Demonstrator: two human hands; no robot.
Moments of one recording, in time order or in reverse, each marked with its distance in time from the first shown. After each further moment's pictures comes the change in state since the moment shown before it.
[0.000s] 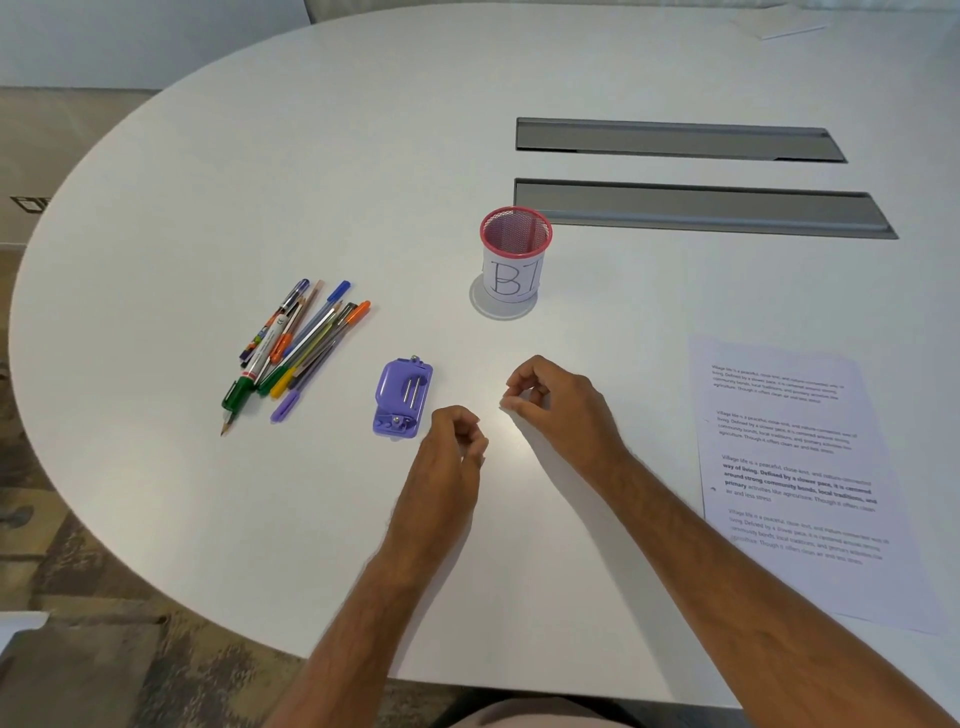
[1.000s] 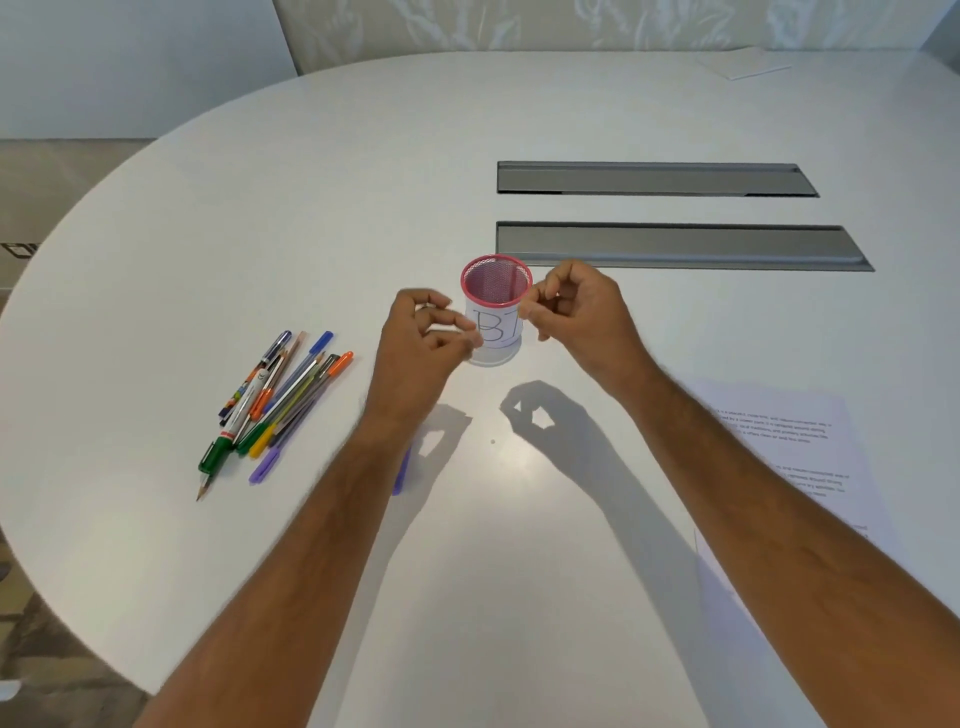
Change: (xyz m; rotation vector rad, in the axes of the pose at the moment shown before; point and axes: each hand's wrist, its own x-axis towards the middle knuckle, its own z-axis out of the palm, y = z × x) left_hand 0.147 0.077 -0.032 -0.411 0.039 0.169; right_hand 0.107 -0.027 -0.088 0.586 0.112 -0.114
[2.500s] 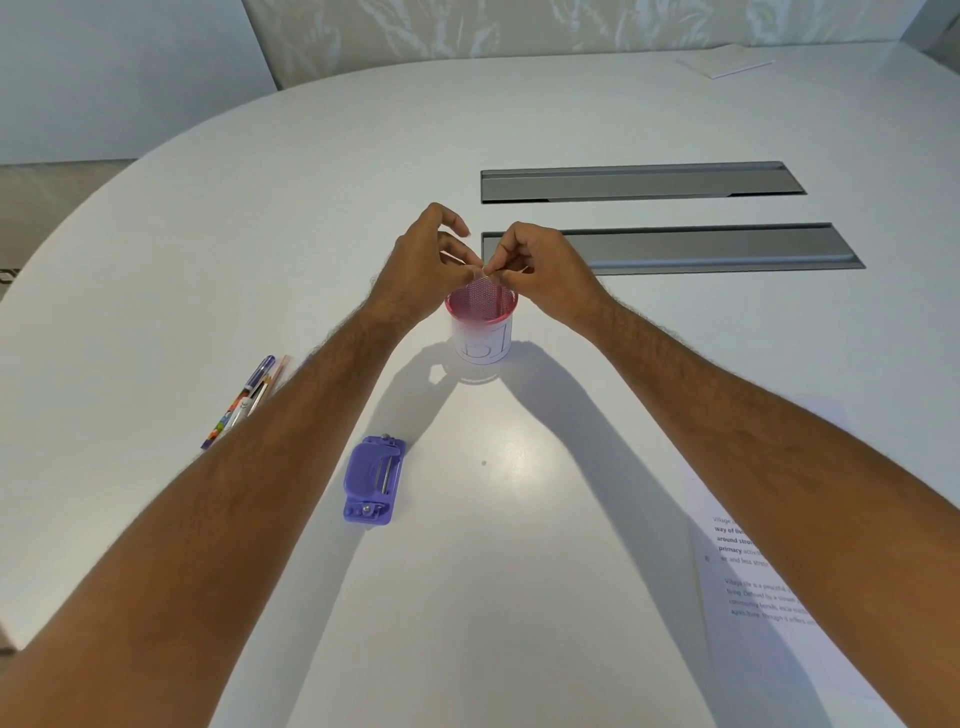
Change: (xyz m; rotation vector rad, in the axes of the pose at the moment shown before) left_hand 0.122 0.031 0.020 0.443 -0.212 0.099; right_hand 0.090 0.009 -0.005 -0.374 -0.118 -0.100
